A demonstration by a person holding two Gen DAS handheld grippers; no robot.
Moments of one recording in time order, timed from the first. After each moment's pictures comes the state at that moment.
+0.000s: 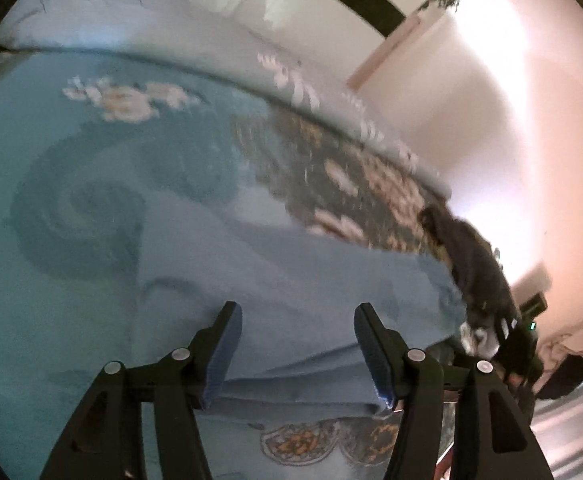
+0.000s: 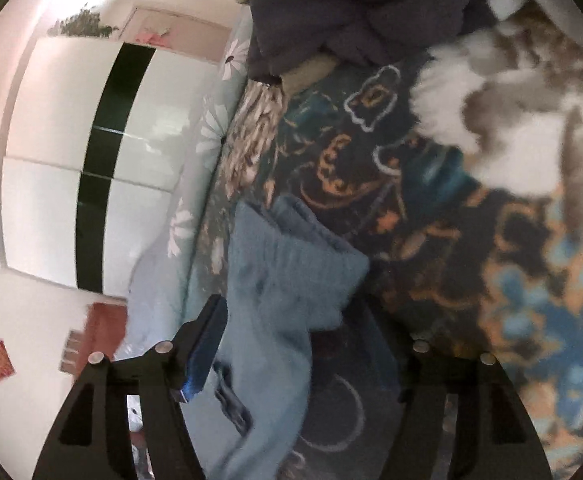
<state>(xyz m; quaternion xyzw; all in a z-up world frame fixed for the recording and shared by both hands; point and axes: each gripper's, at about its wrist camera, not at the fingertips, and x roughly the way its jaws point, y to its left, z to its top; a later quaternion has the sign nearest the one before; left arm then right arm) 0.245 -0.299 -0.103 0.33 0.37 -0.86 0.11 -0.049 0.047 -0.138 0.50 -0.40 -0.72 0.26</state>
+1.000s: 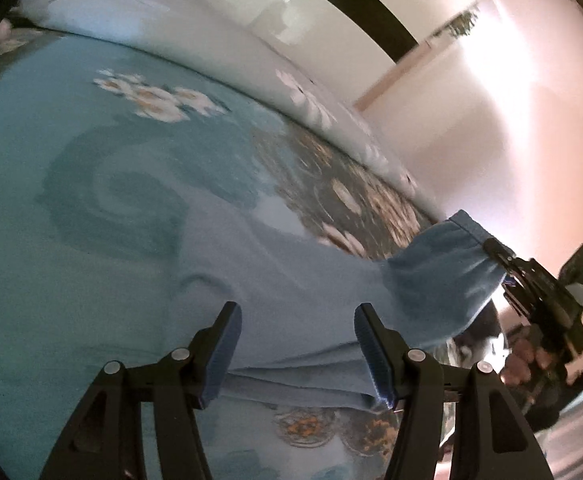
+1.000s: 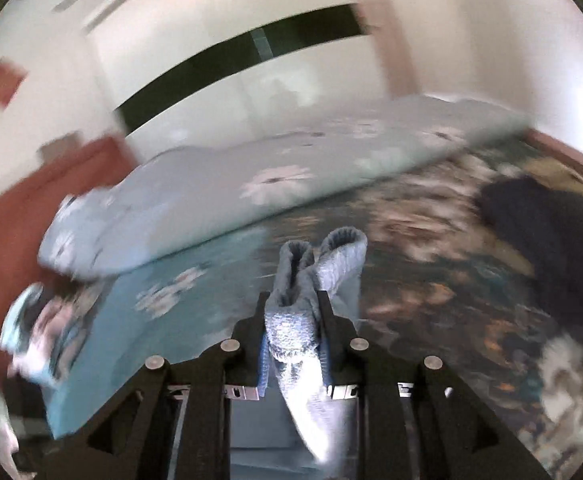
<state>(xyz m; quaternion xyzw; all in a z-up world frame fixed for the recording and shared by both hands) 0.301 -0.317 -0.092 0.26 0.42 -0.86 0.14 0.036 -0.097 0.015 0.32 -0.02 -0.84 0.44</state>
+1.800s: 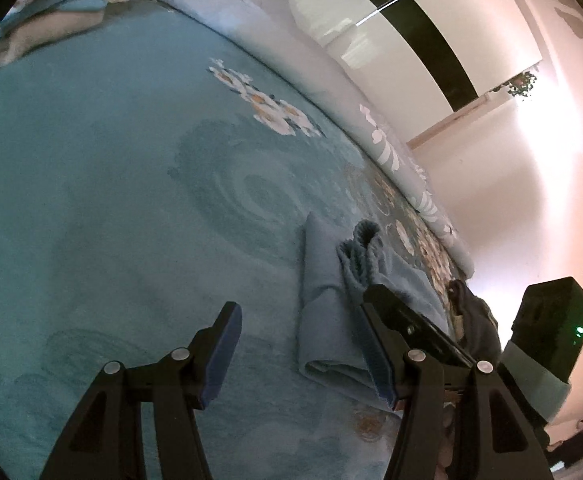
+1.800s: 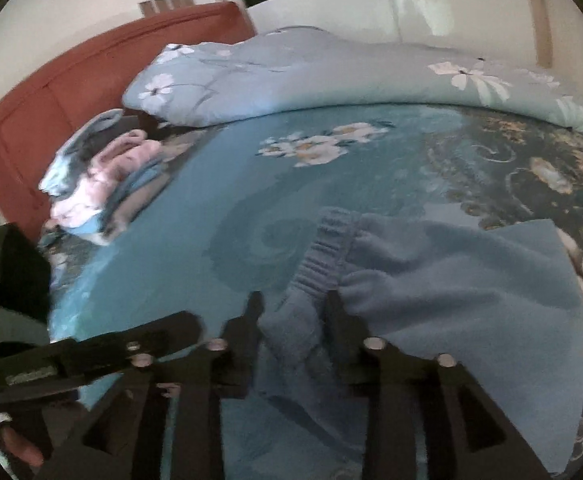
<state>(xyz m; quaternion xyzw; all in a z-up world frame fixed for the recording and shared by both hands) 0.362 -0.358 -0.121 0.24 0.49 -0.81 0.20 0.188 -0.246 -0.084 0.39 0.13 -0.69 0.60</state>
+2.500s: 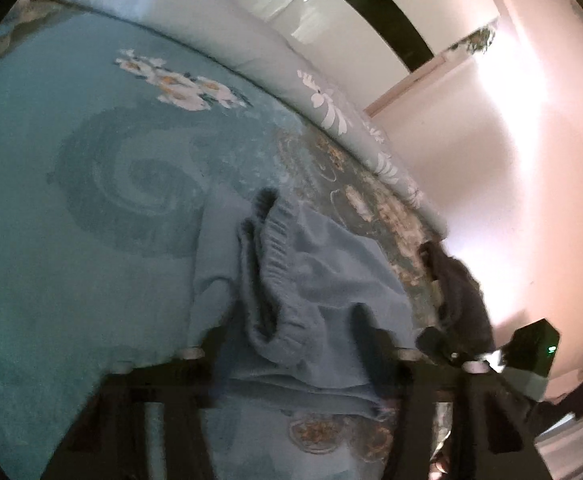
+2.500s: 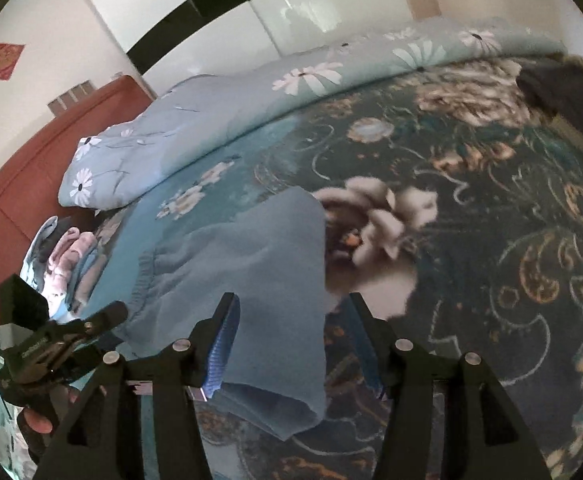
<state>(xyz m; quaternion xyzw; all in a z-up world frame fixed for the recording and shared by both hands) 0.285 -0.327 -0.106 0.30 0.43 -0.84 0.15 0.078 -0.103 -0.084 0.44 -0.01 -0.77 0.46</state>
